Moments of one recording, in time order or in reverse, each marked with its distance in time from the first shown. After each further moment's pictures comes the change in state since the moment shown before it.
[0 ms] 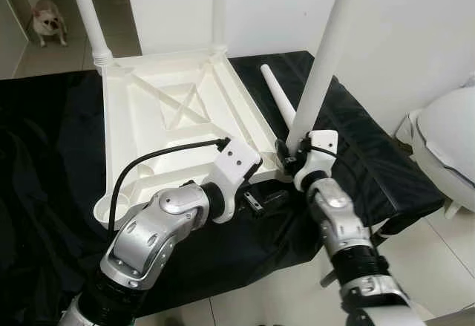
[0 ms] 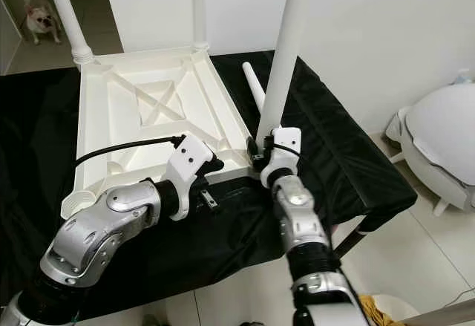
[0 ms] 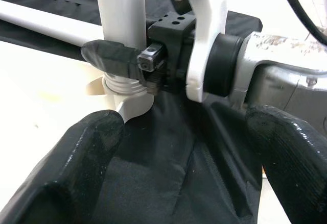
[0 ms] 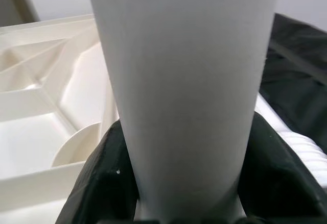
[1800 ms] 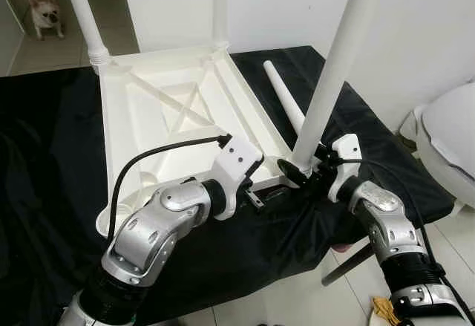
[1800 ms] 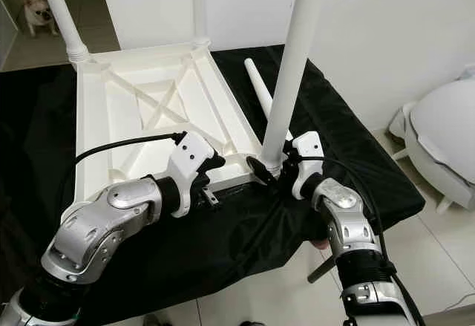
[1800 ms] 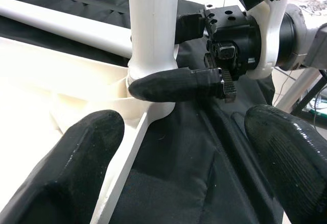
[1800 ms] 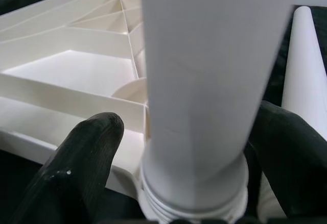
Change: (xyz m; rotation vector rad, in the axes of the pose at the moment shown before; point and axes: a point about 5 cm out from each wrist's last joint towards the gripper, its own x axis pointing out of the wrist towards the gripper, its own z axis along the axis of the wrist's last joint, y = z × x) left arm 0.001 0.001 0.004 0.013 -0.007 0.000; right arm -0.022 -0.054 0.011 -0.198 0.065 0.613
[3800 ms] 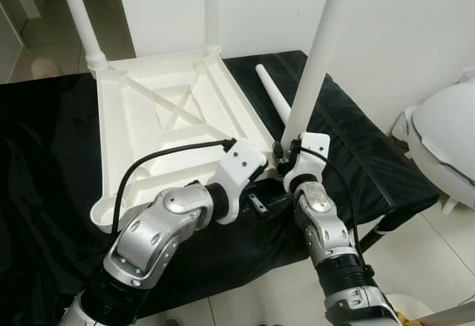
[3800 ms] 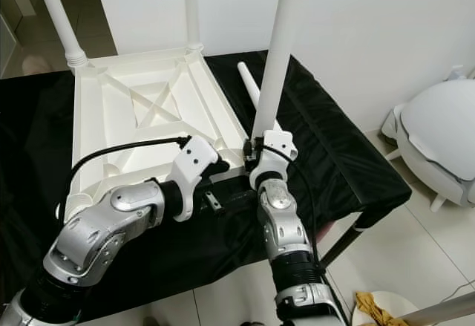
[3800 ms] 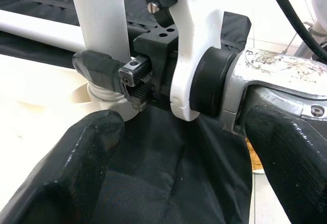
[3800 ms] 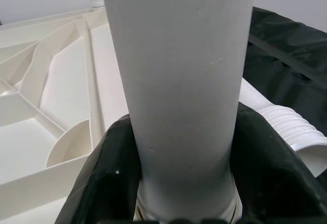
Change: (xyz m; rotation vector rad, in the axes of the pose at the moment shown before) left arm 0.002 -0.005 -0.002 -0.005 0.008 -0.027; right arm 0.052 0.050 0.005 0.239 -0.033 -0.707
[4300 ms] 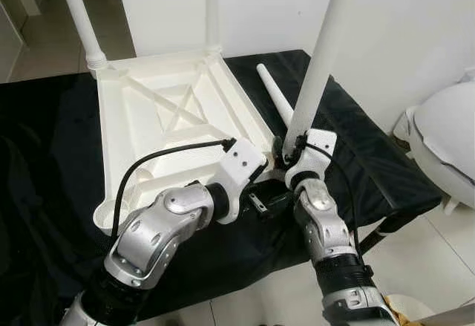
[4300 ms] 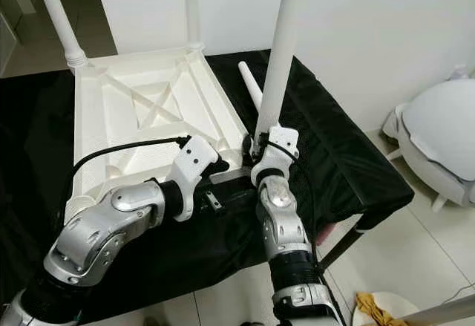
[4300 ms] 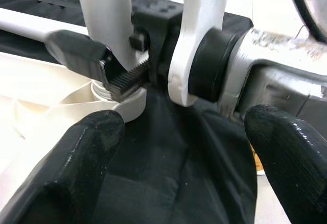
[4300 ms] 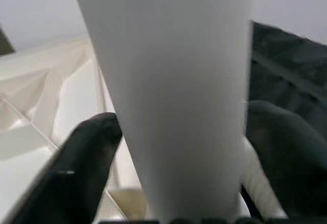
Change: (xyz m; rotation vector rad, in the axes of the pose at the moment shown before) left arm 0.000 0.000 0.000 -0.002 0.000 -0.001; right arm 0.000 -0.002 0.018 0.033 -0.080 0.065
